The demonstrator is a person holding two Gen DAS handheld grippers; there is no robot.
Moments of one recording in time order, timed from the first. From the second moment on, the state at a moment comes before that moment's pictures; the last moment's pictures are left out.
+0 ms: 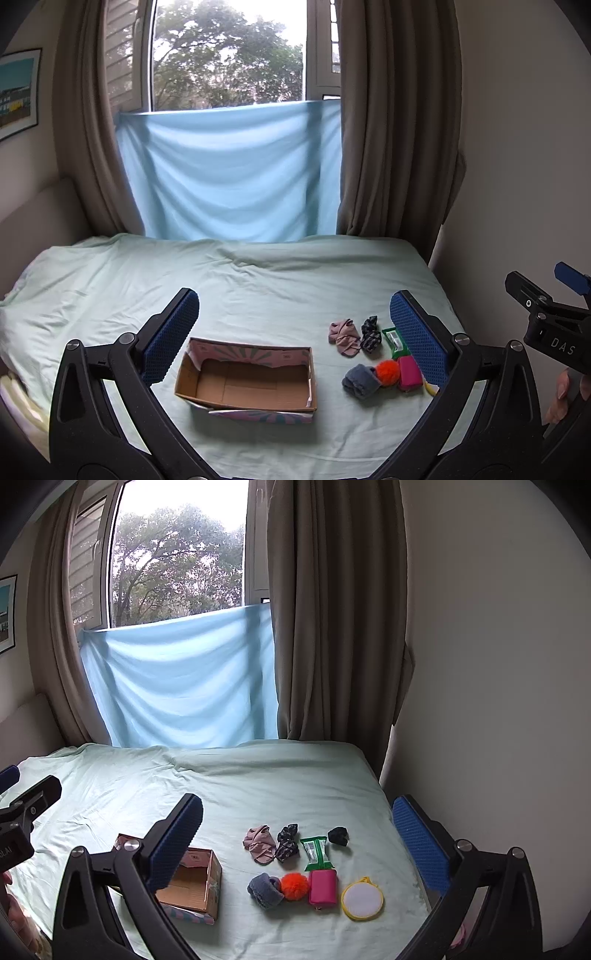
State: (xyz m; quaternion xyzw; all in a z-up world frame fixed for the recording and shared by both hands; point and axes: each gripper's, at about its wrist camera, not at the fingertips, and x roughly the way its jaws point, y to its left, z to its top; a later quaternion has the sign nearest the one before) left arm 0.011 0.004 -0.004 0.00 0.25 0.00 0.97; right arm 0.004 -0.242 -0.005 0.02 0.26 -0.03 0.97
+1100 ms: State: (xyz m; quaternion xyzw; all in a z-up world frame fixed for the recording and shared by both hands) left arm 0.021 0.005 -0.010 0.00 0.26 -0.01 0.96; right arm 0.010 -0.245 -0.006 0.02 0.26 -0.03 0.96
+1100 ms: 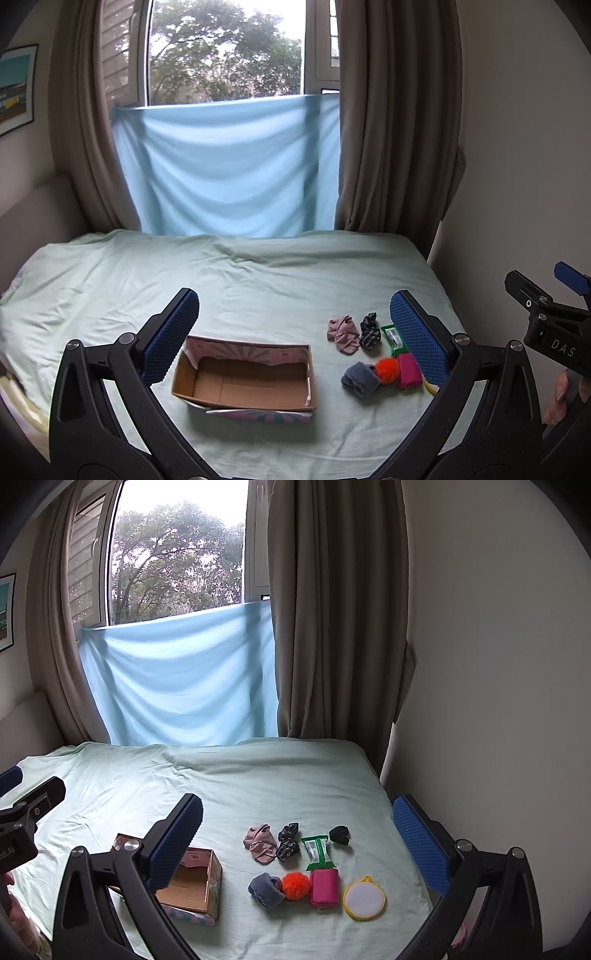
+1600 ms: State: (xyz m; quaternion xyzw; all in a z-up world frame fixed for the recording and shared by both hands) left arm 0.041 0.000 -0.030 -0.02 0.30 -0.01 0.95; right arm 0.017 -0.261 -0.015 0.06 0.26 -0.03 0.96
